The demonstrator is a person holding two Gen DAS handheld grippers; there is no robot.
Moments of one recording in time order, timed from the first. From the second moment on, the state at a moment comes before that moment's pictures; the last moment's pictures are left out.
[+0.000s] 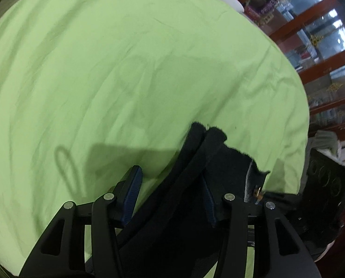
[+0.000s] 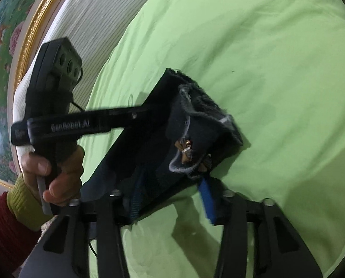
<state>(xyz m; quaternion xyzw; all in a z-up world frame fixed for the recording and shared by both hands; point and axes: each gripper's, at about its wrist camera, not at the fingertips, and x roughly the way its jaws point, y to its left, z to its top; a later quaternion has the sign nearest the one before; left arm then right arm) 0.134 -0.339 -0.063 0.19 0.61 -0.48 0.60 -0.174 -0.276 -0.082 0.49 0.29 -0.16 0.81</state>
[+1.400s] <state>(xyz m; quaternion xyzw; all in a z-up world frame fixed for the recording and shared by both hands) 0.129 -0.069 0.011 -0.03 0.55 -0.46 0.69 -0.068 -0.103 0.016 0.22 0.35 -0.05 0.91</state>
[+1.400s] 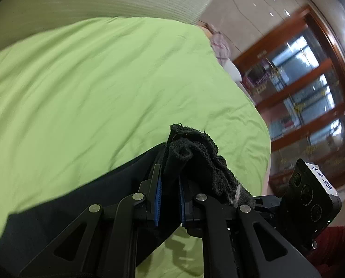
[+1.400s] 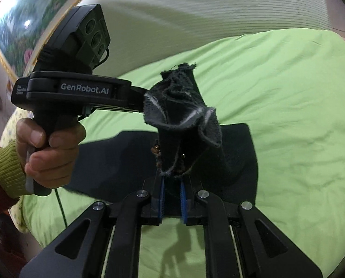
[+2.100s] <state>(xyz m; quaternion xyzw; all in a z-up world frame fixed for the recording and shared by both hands) 0.108 0.006 -0.046 -0.10 0.60 -0.34 0.72 -0.029 -0.096 -0.017 0.20 0.43 0.01 0.88</state>
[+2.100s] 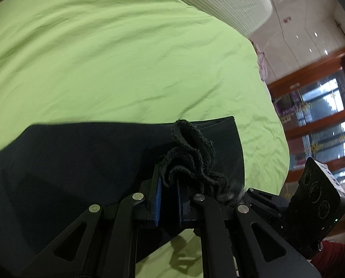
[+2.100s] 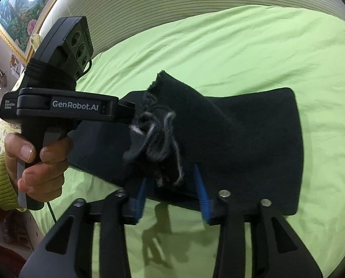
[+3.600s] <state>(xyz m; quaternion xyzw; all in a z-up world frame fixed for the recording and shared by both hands) -0.034 0.289 -0.041 -0.37 0.52 0.08 0.77 0.074 0.027 0.043 0.09 0.45 0.21 0.86</state>
